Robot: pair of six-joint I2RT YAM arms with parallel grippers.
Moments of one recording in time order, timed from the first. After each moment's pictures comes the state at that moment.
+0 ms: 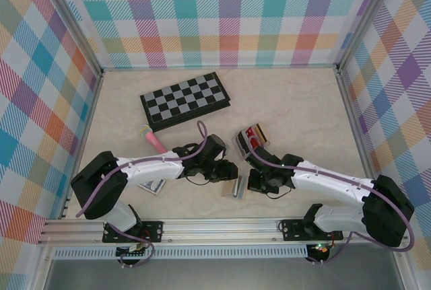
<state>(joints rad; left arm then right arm) -0.94 1.57 0.86 -0.23 0.35 -0.97 0.90 1.19 0.66 -0.73 -0.06 1.05</state>
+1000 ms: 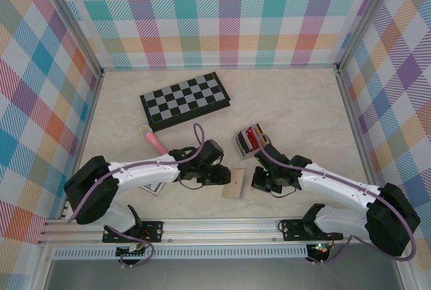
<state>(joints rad) -0.97 1.51 0.84 -0.39 0.20 -0.92 0.80 1.12 0.59 -0.66 -0.15 1.04</state>
